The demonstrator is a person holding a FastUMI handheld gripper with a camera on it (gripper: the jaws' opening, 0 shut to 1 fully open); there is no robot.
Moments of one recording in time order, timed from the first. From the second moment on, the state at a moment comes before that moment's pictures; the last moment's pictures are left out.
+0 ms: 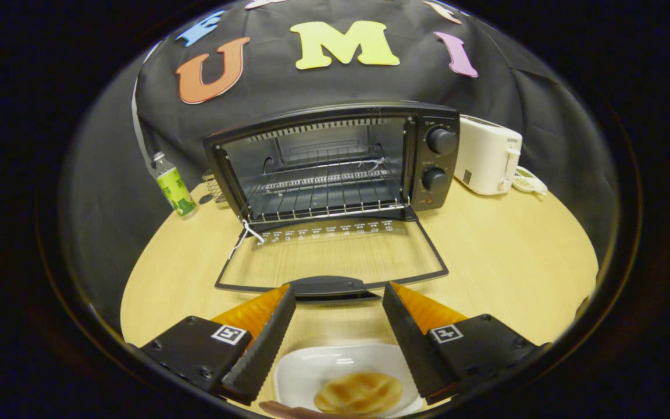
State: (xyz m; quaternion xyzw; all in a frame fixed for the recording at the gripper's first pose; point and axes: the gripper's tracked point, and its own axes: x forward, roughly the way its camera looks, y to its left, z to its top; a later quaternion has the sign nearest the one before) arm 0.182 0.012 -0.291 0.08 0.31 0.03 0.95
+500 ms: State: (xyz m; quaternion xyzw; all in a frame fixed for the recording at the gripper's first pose) arm 0.099 -0.005 -0.299 0.08 0.29 0.04 0.95
